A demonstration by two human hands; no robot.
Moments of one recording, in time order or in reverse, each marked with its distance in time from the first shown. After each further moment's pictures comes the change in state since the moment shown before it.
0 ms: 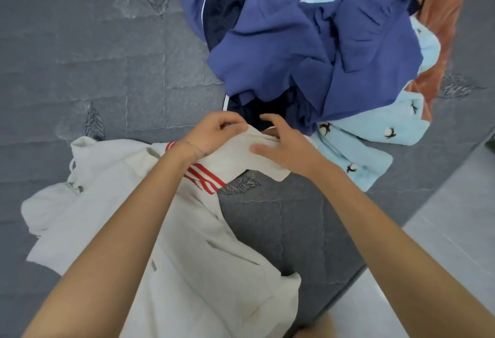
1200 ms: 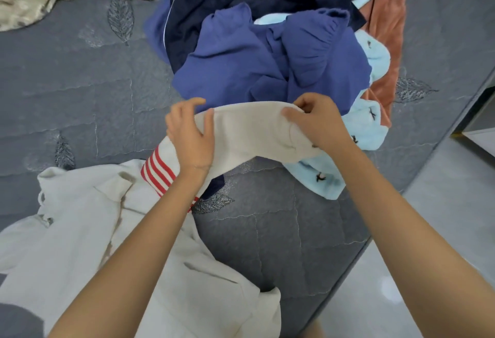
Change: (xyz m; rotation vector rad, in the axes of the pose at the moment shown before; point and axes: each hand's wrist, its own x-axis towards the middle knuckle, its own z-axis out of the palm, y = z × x) left_hand 0.028 0.033 0.056 0.251 0.819 0.125; right_hand -0.004 0.032 -0.110 0.171 0.474 0.091
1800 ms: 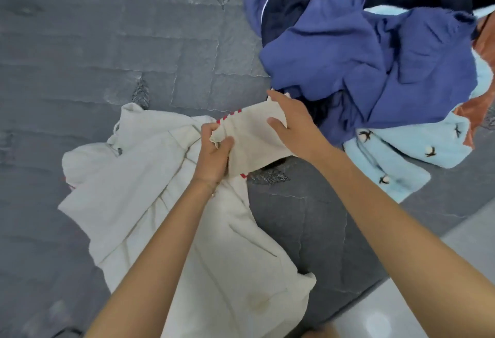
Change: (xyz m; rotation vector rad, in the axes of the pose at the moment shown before) left_hand -0.071 -0.097 -0.104 -0.522 -0.156 -0.491; right_hand -0.052 -0.051 0.160 -0.325 -0.364 -0.519
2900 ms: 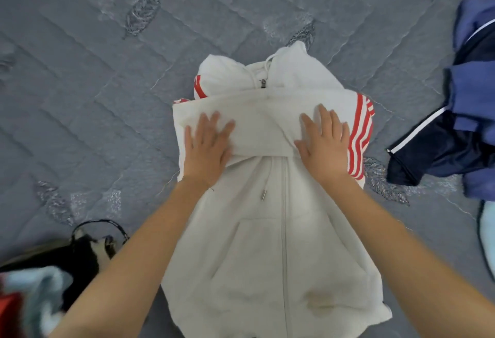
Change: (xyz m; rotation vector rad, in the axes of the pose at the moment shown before) left_hand -0.080 -0.233 -0.261 1.104 0.223 -0.008; right_hand -0.016 -0.113 0.252 -0.721 -0.165 -0.212
